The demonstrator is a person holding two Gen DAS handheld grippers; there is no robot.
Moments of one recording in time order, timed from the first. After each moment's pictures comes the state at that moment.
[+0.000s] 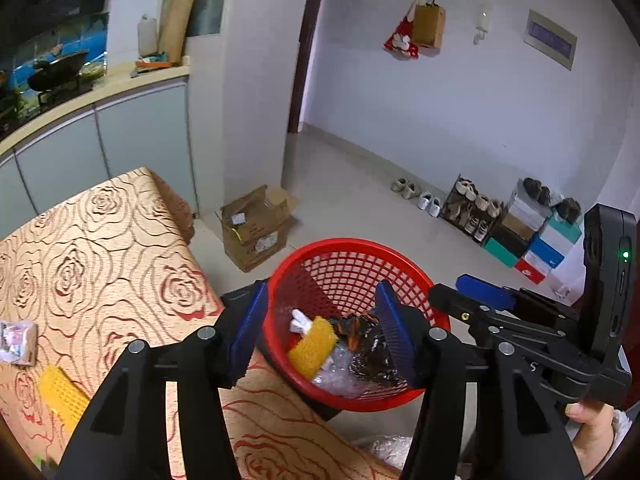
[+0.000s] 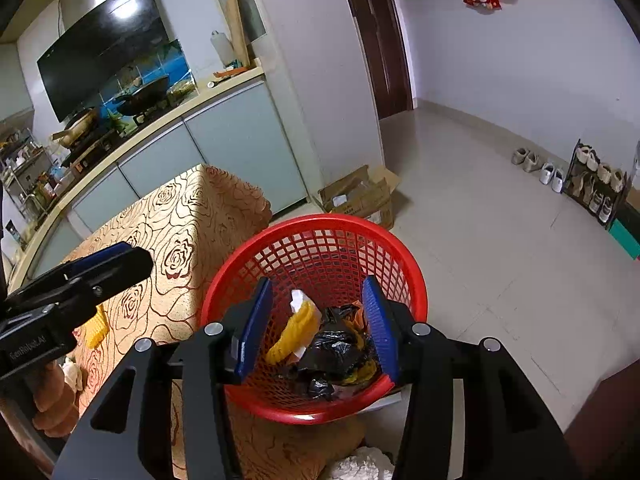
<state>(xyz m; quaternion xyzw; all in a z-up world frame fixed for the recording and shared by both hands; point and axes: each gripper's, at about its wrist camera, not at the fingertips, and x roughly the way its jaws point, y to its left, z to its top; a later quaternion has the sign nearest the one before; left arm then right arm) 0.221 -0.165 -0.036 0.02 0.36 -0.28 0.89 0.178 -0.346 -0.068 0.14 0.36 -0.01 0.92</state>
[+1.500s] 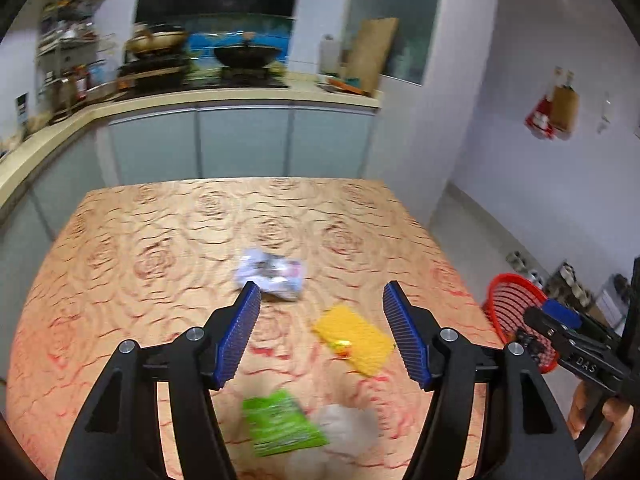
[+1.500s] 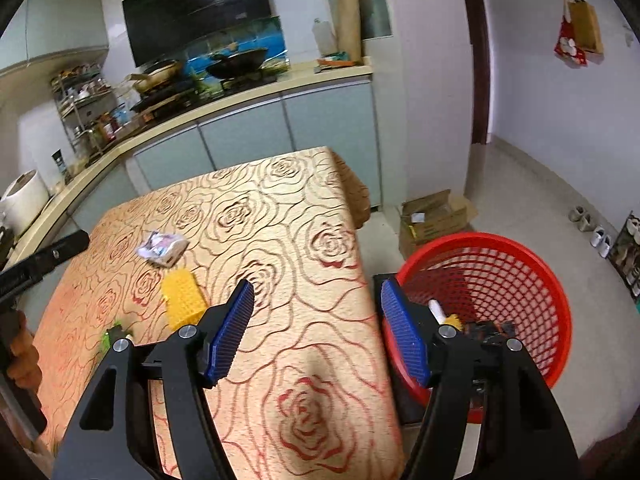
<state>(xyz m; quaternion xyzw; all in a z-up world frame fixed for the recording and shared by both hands) 0.168 0.096 -0.014 -0.07 0.32 -0.04 0.94 0.186 -0.190 -0.050 0.06 0.35 0.11 0.93</state>
